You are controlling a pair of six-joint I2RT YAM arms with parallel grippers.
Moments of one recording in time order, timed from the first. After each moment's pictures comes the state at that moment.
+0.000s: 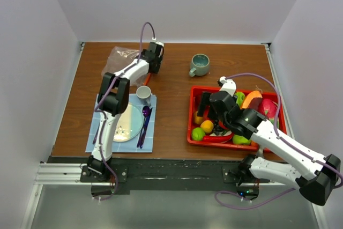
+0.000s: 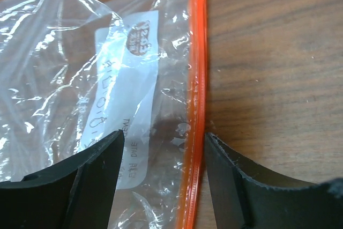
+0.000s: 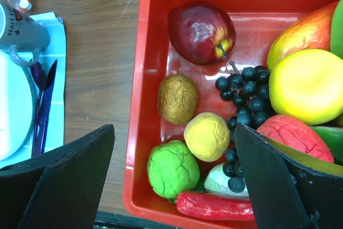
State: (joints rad) left arm -0.38 2.39 1.94 -0.39 -0.40 0.05; right arm 0.80 0.99 0.89 -0.65 0.48 0.71
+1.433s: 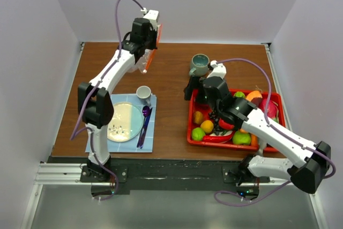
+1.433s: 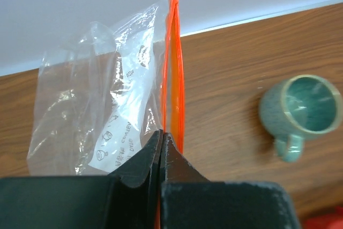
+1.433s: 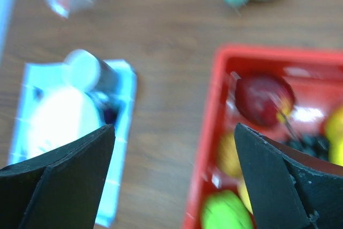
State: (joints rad) left arm -0.37 2.04 1.93 -0.32 -0.10 -0.07; right arm 0.80 1.15 1.04 -0.43 0.44 0.65
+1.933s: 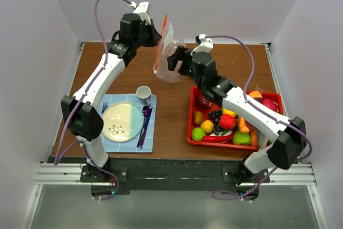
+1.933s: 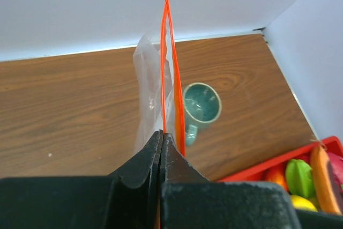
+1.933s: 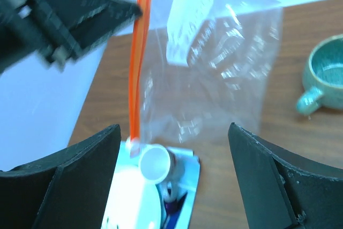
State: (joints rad) left arm -0.38 1.81 1.84 -0.33 0.12 -0.34; right arm 0.74 1.46 1.31 -0.05 0.39 0.58
